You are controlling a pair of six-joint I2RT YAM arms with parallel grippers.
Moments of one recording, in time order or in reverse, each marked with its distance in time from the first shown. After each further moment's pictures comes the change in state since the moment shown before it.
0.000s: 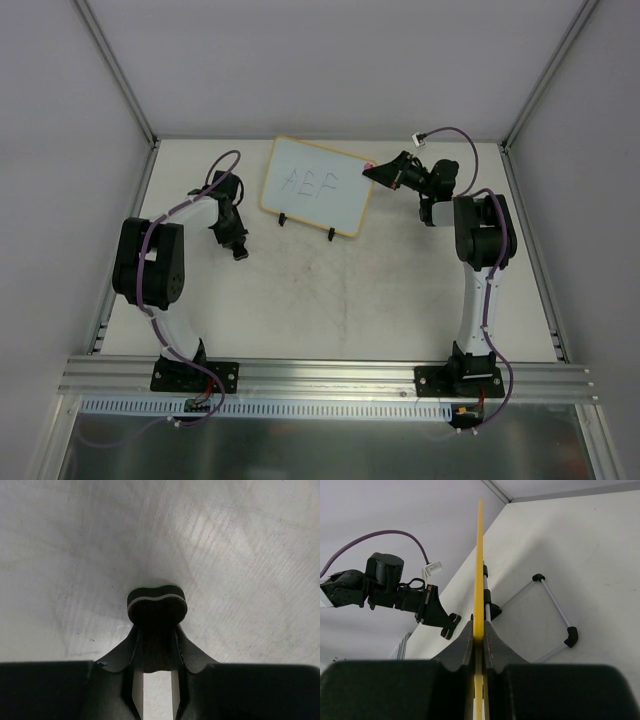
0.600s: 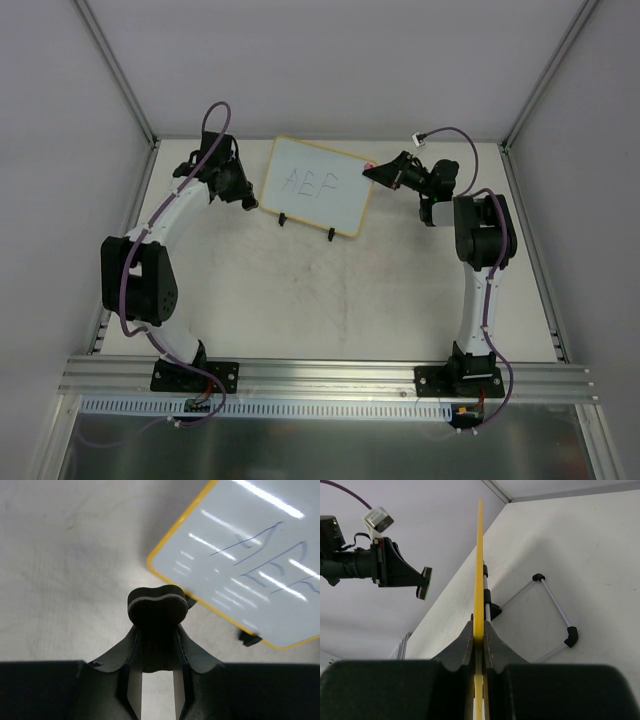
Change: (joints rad) left arm -0.019 -0.137 0.207 0.015 0.075 0.022; right arm 0.000 0.000 -0.001 0.000 -0.001 0.001
